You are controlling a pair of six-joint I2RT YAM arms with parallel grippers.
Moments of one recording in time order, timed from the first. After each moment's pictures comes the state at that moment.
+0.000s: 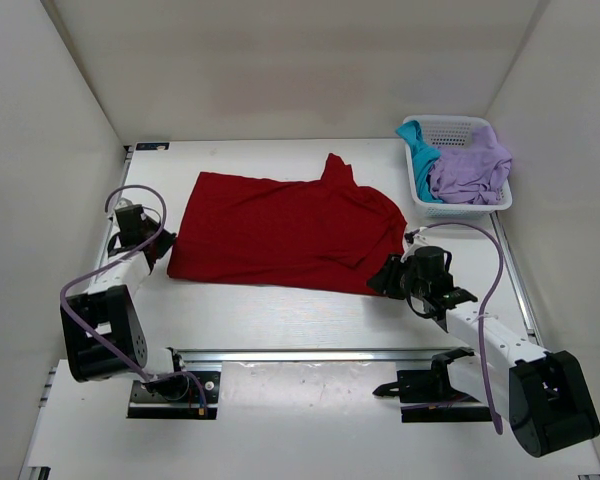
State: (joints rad) left arm 0.23 1.39 0.70 -0.02 0.06 -0.68; right arm 0.29 1.00 0.33 0.02 -0.31 0.53
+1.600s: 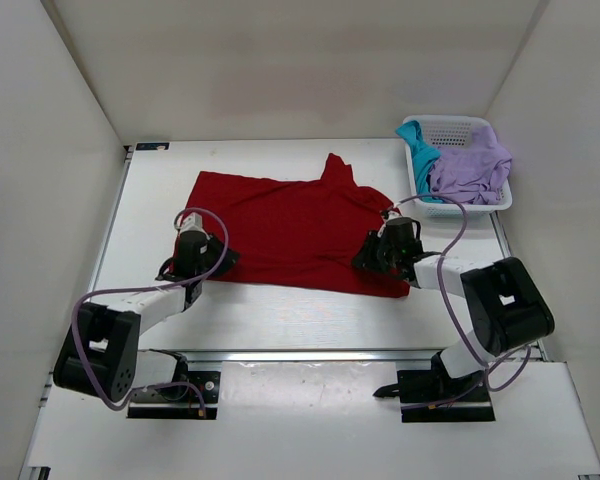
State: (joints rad) left arm -0.27 1.29 0.44 0.27 0.04 -0.78; right arm 0.34 1.53 0.60 0.20 -0.26 0.56
